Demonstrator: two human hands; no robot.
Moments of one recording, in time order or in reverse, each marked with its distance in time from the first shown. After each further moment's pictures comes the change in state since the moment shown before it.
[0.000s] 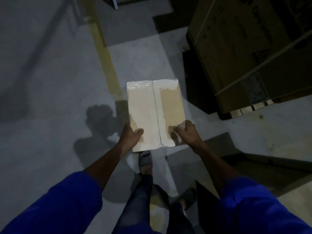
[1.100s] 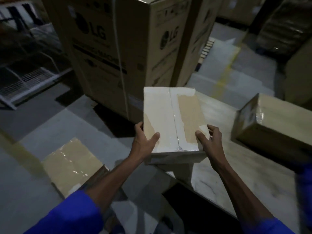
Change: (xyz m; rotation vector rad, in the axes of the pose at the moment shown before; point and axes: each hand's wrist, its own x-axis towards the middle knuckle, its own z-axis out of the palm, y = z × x) left_hand -0.319 0.135 0.284 0.156 -0.410 0.816; right_hand -0.380 0.247 -0.251 0.572 1.019 -0.113
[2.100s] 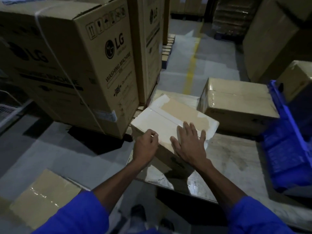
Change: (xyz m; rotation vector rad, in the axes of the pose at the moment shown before) left_hand -0.013 0.058 0.144 0.337 -0.151 0.326; right_hand 0.002 0.053 -0.075 -0.928 -0.042 -0.193
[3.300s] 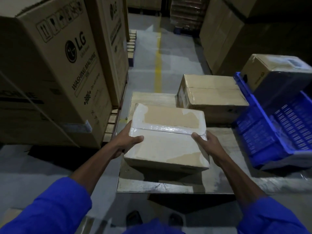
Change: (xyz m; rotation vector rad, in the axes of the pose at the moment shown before) left_hand 0.116 -0.055 -0.033 -0.486 -0.744 -0.173; right_hand -0.027 0.071 -0.034 1.024 0.108 0.584
